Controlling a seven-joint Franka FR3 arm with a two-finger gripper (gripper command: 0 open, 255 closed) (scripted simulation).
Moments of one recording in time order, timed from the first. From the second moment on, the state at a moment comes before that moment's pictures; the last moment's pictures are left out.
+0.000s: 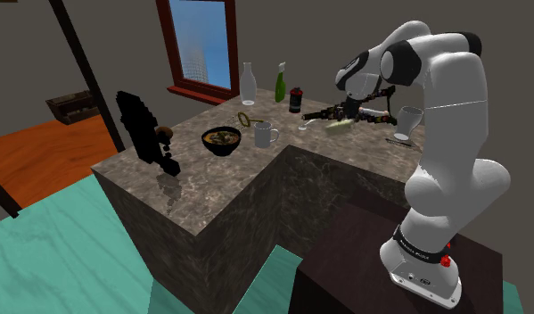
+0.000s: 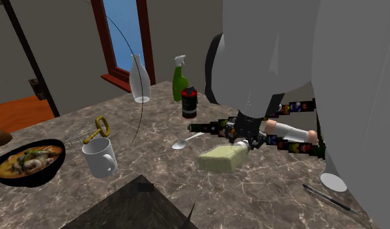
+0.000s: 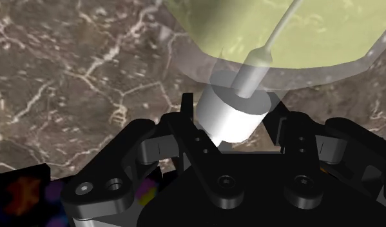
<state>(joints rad) -0.53 0.52 -0.36 -1.74 0.35 2.28 0.00</state>
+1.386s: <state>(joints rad) -0.51 0.41 -0.39 -1.66 0.29 2.09 0.06</state>
